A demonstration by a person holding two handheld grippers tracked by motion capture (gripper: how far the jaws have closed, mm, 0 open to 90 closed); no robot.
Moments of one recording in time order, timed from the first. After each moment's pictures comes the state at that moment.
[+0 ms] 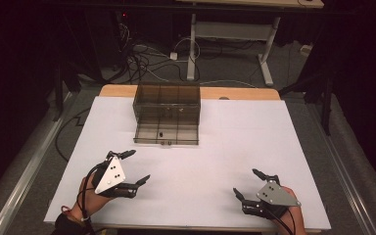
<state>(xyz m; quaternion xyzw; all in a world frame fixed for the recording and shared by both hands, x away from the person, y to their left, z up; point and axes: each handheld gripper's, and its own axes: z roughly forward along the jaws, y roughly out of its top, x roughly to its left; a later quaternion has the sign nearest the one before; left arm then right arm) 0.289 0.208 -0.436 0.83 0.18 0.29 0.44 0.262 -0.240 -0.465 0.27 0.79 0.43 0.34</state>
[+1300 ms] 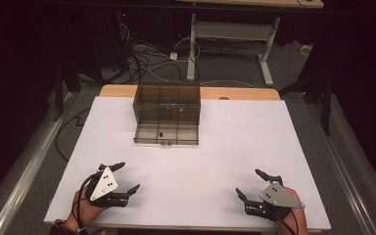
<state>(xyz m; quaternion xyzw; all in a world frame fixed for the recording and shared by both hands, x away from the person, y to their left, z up) 0.281 0.232 -0.481 0.84 0.23 0.27 0.42 0.257 -0.246 -0.462 0.28 0.78 0.43 0.35</state>
